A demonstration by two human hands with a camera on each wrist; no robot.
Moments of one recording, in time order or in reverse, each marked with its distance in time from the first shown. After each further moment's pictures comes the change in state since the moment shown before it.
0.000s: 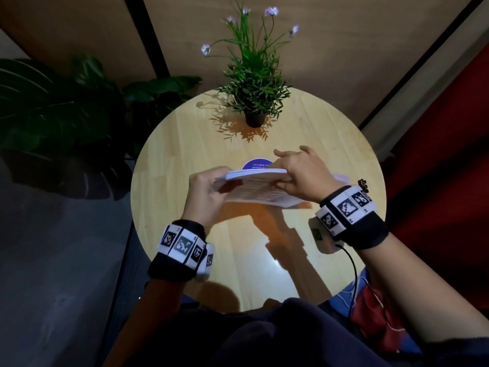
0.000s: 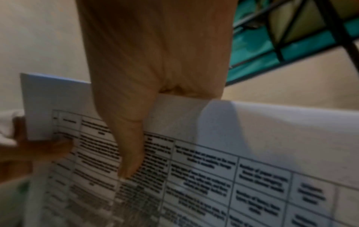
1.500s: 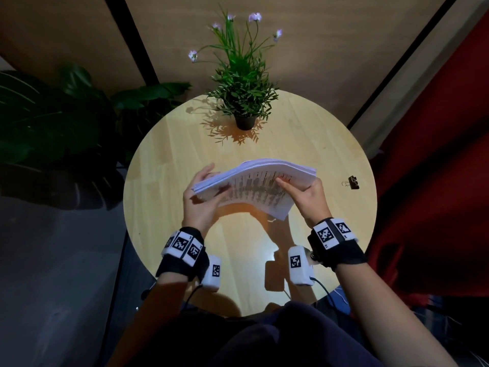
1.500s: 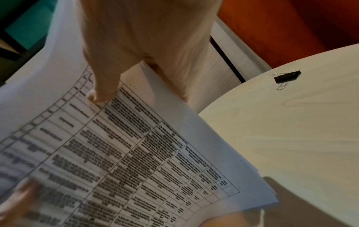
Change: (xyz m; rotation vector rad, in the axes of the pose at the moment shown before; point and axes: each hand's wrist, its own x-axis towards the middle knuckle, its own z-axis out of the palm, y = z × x) left_hand 0.000 -0.040 0.016 -0.246 0.152 -0.327; right_hand -0.039 0.005 0.060 1.268 0.509 0.394
